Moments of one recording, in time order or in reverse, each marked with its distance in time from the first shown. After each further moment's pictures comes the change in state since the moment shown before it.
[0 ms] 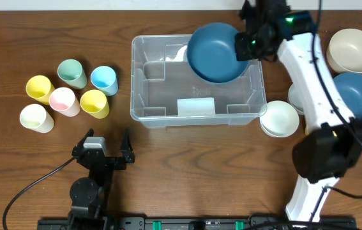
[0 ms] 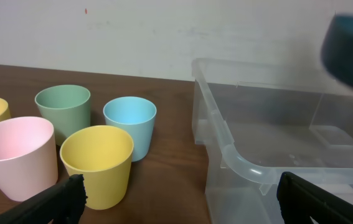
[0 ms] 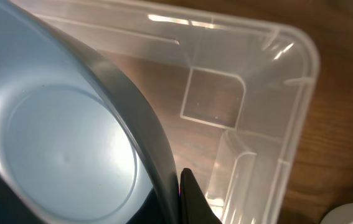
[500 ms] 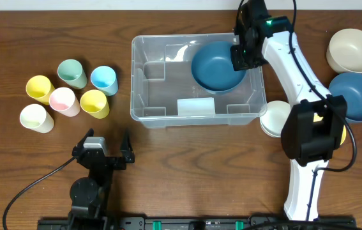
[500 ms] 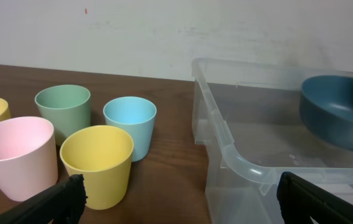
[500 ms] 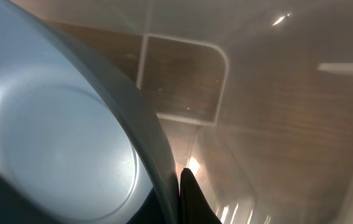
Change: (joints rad) left arm 0.000 0.000 0.000 0.000 0.000 0.000; right arm 0.002 0.171 0.000 0.009 0.115 0.000
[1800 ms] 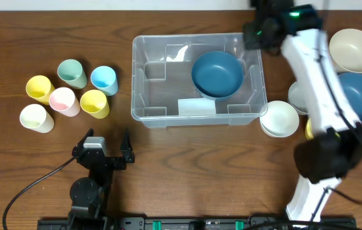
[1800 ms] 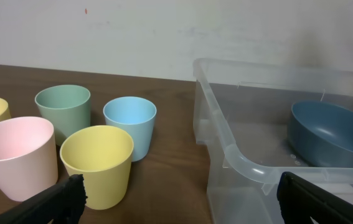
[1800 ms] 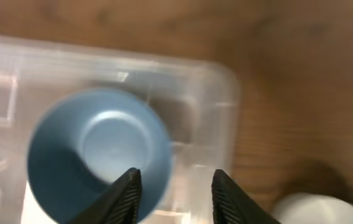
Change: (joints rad) left arm 0.000 0.000 0.000 0.000 0.000 0.000; right arm -0.030 -0.202 0.104 -0.014 0.062 0.051
